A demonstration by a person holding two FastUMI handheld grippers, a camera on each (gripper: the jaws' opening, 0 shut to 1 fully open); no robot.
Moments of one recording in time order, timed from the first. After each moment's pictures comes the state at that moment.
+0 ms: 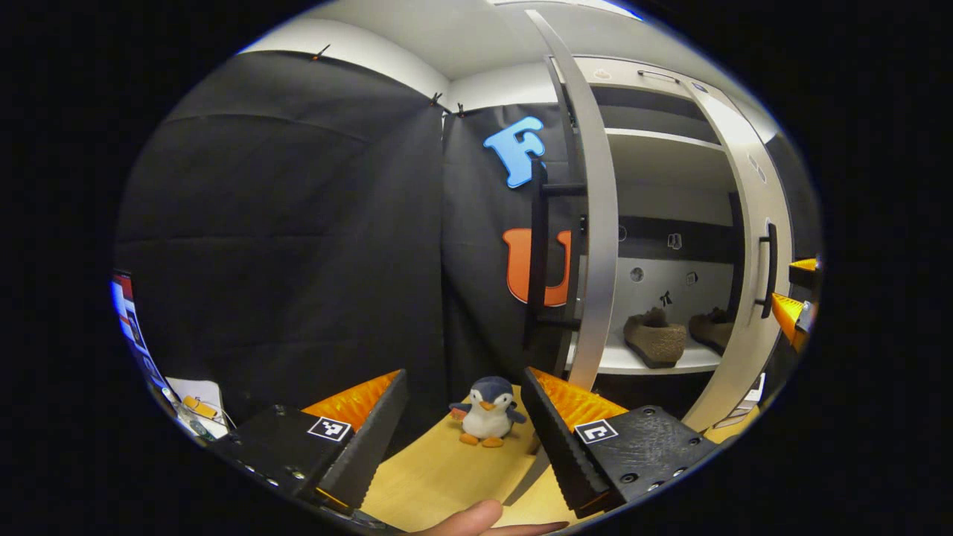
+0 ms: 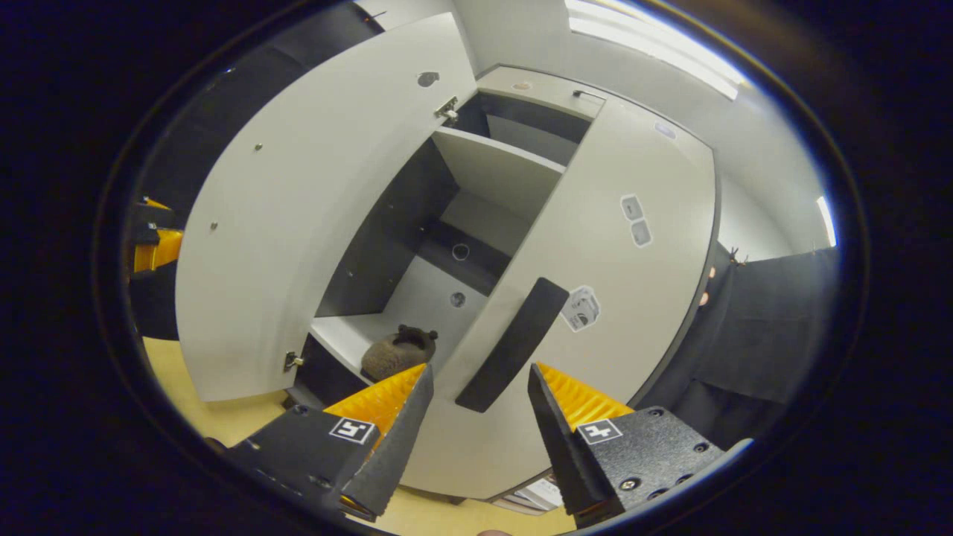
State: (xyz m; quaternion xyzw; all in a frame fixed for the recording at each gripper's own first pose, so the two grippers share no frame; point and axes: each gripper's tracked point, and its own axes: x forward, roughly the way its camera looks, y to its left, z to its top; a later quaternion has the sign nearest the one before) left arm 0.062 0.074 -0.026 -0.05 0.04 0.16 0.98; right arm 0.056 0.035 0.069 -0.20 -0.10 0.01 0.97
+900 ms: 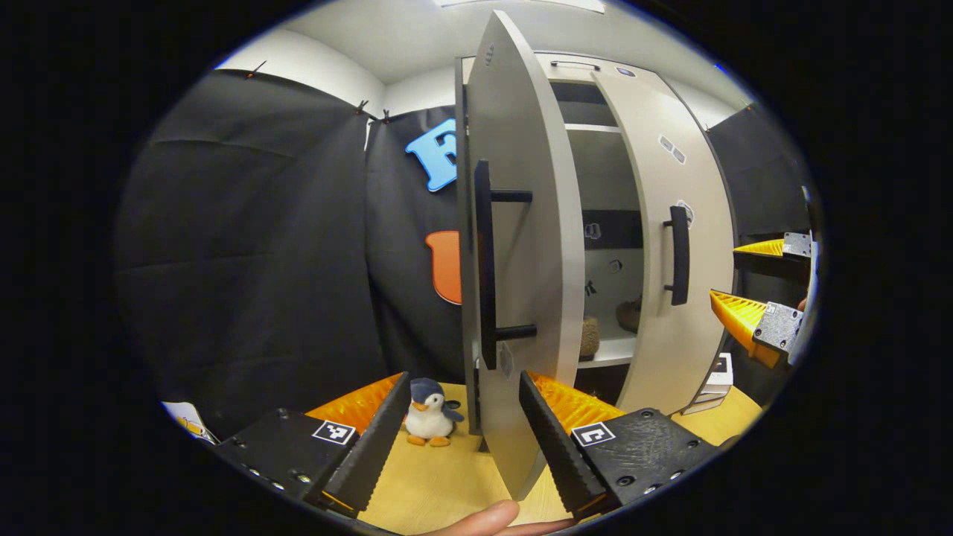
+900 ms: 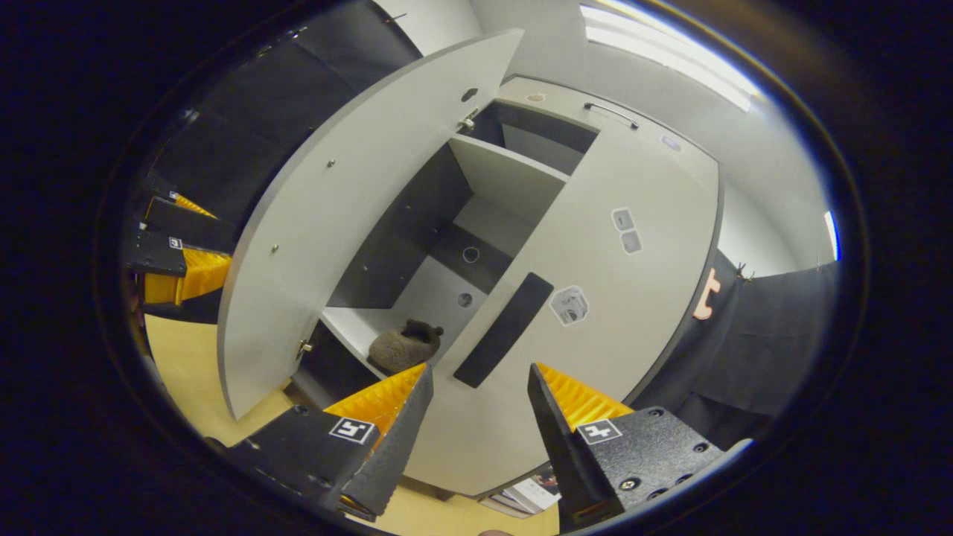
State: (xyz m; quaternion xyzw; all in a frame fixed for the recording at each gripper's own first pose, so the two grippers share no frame) left arm 0.084 -0.048 -0.013 -0.03 0.05 0.04 1.00; right arm 0.039 0.009 0.064 -0.22 -0.11 0.03 0.97
